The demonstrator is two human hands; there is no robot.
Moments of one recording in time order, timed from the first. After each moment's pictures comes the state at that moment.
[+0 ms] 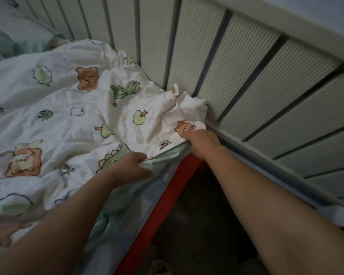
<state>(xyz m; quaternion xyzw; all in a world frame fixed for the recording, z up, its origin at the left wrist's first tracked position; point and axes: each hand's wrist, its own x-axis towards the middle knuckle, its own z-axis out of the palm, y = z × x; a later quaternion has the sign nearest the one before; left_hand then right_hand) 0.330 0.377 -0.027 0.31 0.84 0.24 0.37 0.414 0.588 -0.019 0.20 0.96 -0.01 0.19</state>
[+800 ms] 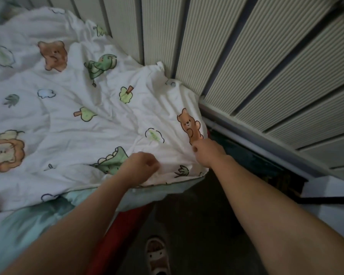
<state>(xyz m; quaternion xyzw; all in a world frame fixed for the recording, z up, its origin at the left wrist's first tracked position) 0.415 0.433 -0.109 0.35 0.84 0.21 0.36 0.530 0.628 -0.100 0.31 0.91 -0.13 0.25</state>
